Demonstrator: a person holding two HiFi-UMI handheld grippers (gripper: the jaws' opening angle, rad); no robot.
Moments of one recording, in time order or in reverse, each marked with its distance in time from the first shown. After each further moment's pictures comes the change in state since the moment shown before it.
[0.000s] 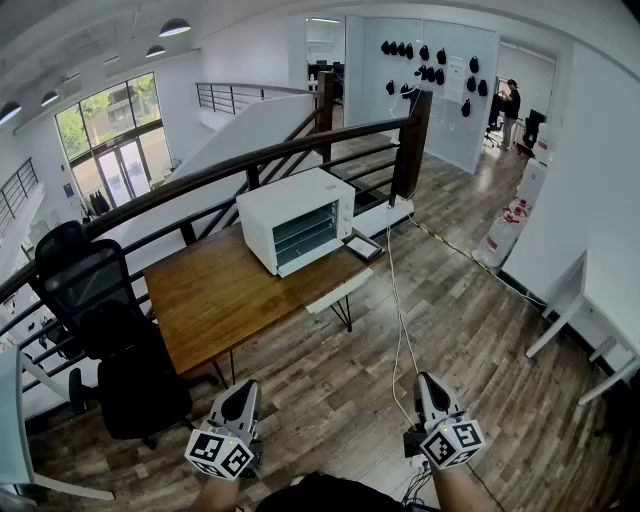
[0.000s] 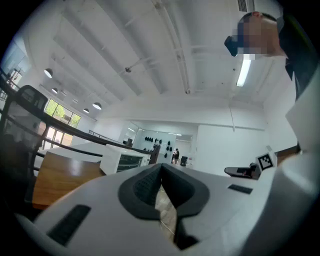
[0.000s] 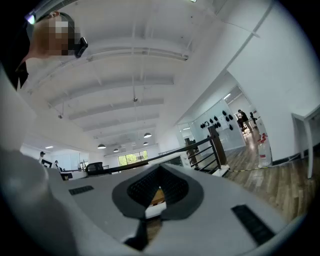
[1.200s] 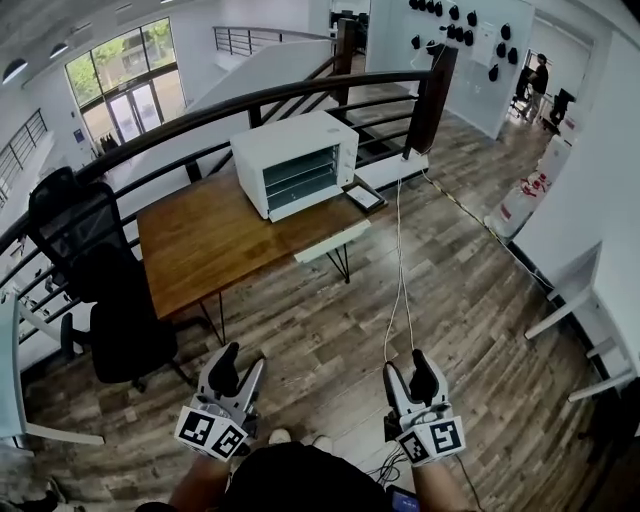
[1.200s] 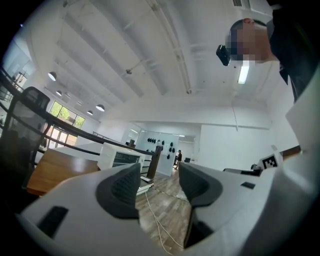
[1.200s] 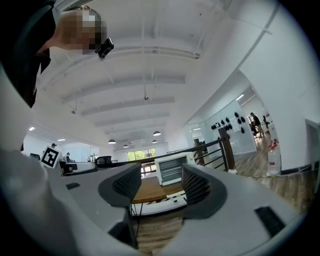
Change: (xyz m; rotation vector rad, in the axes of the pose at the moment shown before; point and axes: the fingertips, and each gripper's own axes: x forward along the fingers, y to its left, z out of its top) left arm 0.011 -0.065 -0.022 0.001 -0.025 0.045; right arm -0.020 -0.003 -0.006 -0.093 0.010 0.110
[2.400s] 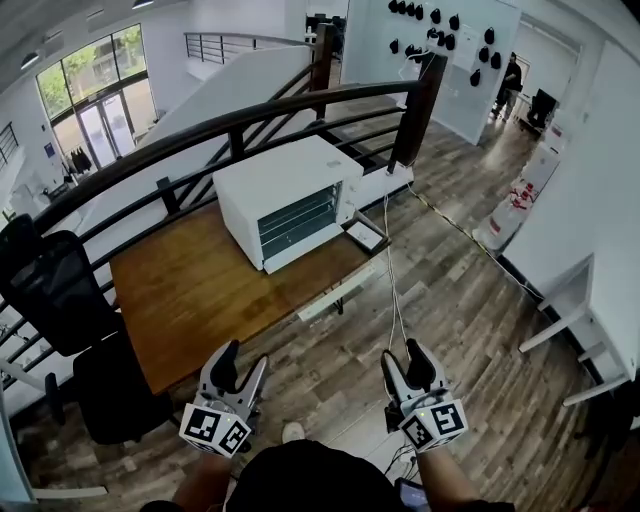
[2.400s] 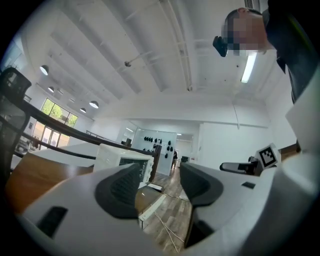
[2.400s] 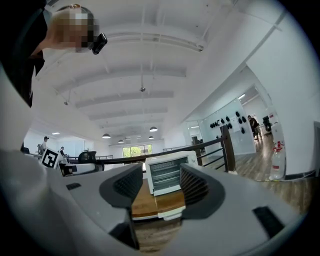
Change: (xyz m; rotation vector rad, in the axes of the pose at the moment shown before) left arm 0.170 0.150 0.009 0.015 0.023 -0.076; right arm 0.216 -0.035 -0.009 -0.029 0.047 -0.048
